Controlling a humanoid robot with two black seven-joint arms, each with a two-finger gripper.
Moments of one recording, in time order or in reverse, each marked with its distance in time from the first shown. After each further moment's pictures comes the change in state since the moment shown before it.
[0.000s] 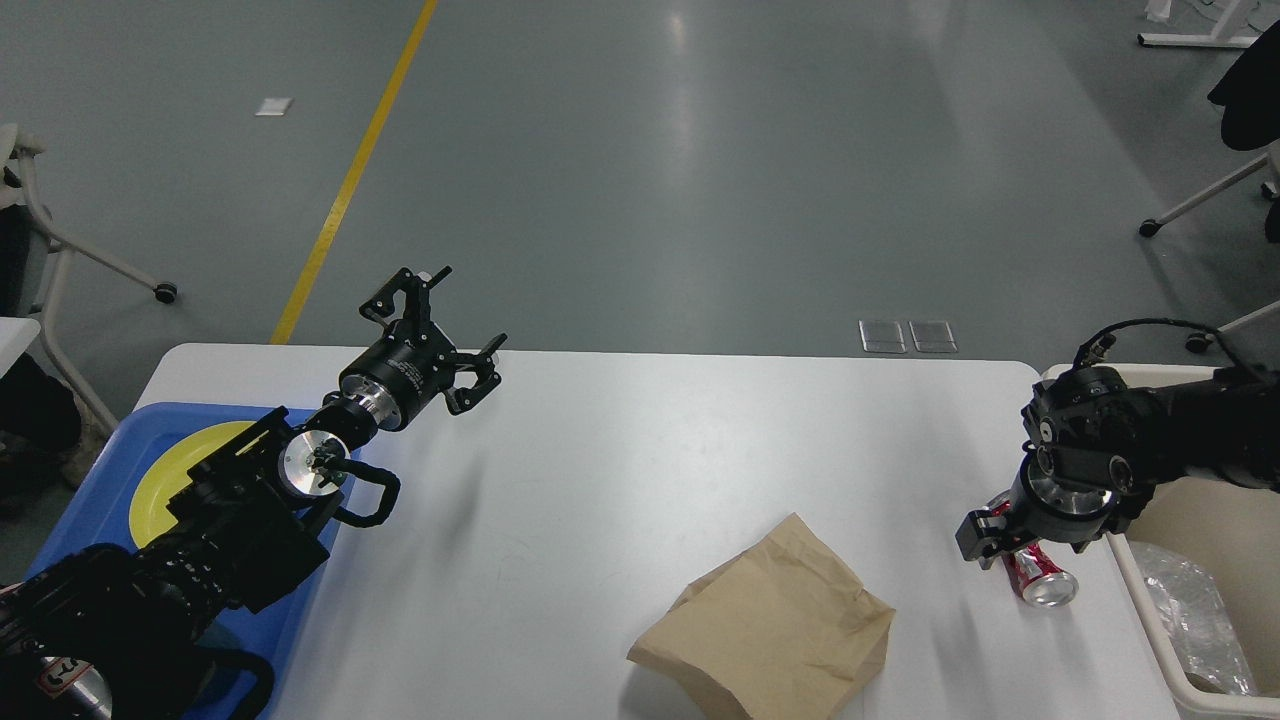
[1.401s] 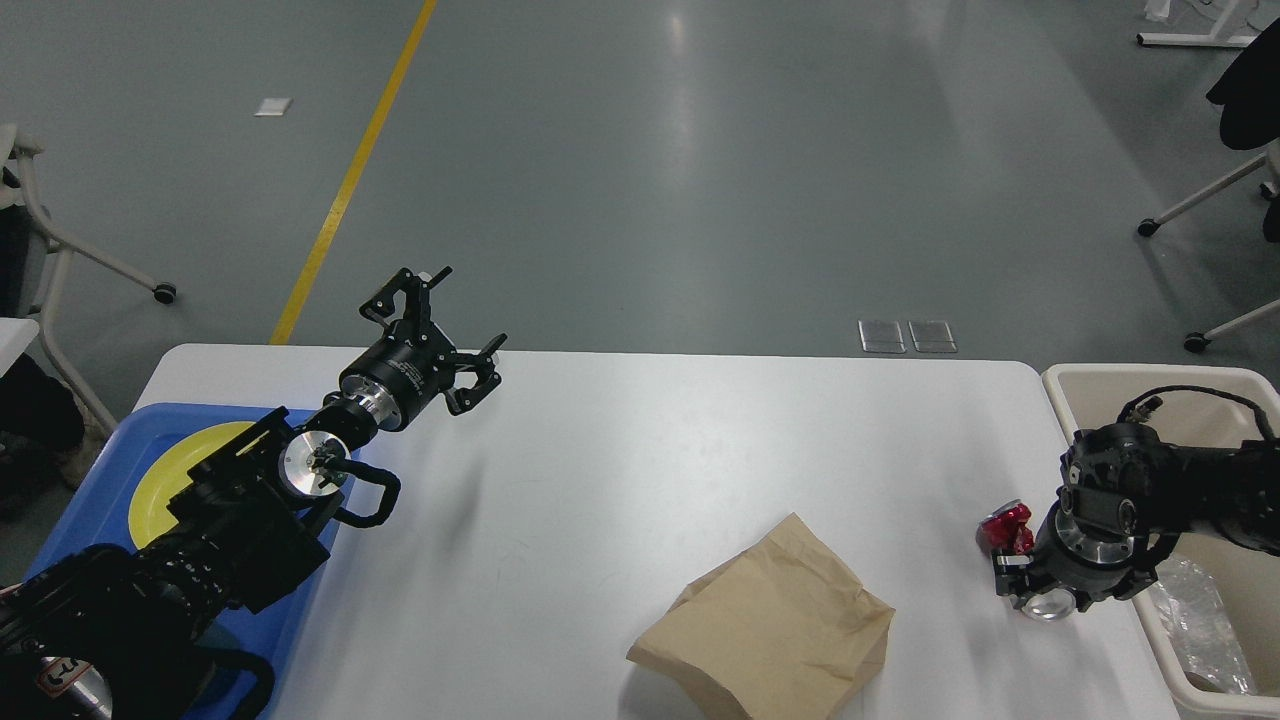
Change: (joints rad) left arm 0.000 0.000 0.000 0.000 0.000 0.000 0.000; right arm -0.172 -0.011 0.012 -0.157 0.163 -0.004 -0.010
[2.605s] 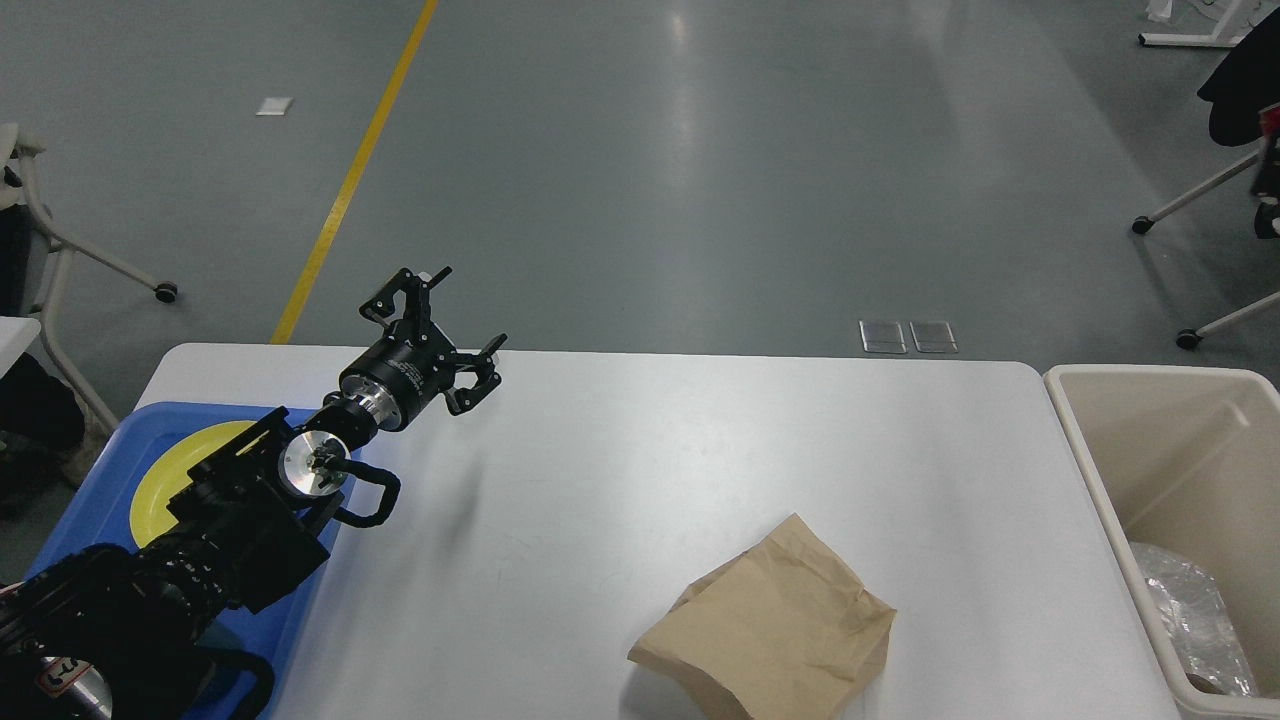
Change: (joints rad) left arm 0.000 0.000 0.000 0.000 0.000 0.000 0.000; right arm 0.548 -0.281 -0.101 -0.393 0.082 0.367 0.001
